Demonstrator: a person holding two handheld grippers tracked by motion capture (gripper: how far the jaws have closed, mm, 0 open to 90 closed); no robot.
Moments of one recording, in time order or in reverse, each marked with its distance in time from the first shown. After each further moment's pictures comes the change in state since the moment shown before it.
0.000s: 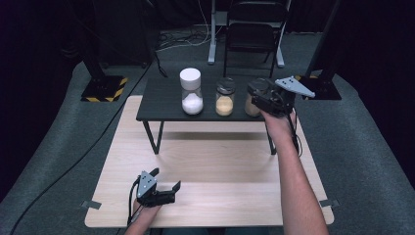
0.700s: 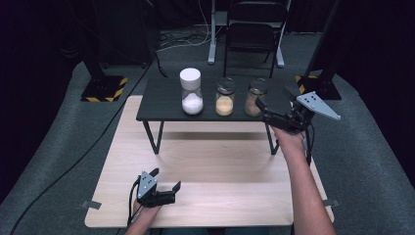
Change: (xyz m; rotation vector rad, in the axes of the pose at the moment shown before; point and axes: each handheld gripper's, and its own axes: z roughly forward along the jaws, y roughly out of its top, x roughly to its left) left arm -0.001 0.000 -0.001 -0.001 0.007 0.009; right arm 0.003 -0.002 -0.069 -0.171 0.087 0.038
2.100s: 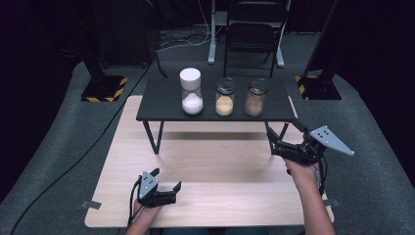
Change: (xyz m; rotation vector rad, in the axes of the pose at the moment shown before) left arm -0.002 0.000 0.001 0.008 0.009 0.019; right arm -0.011 -0.054 -0.063 0.055 -0.004 0.030
